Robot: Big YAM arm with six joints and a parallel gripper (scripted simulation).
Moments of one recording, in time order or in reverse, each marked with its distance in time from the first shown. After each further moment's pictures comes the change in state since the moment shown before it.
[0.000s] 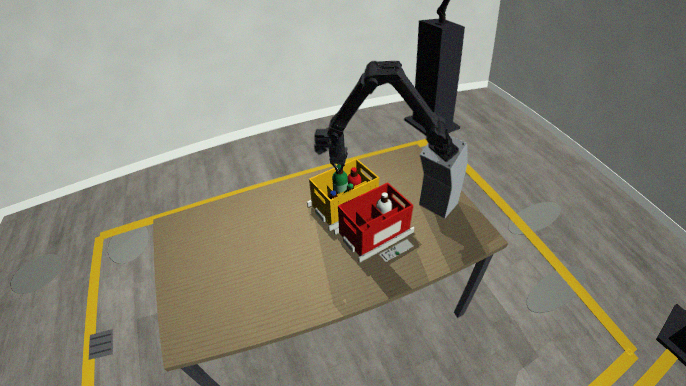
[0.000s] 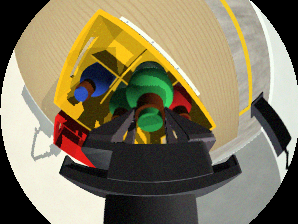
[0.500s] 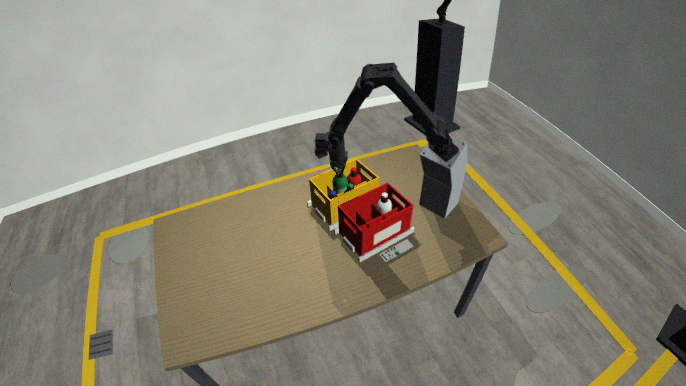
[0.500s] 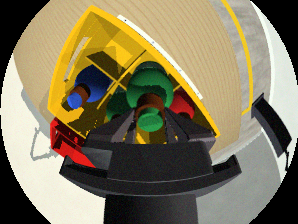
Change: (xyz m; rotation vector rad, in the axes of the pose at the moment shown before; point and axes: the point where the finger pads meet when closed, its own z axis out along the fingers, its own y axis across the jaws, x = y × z) arm 0.000 0.000 0.022 0.000 -0.002 0.000
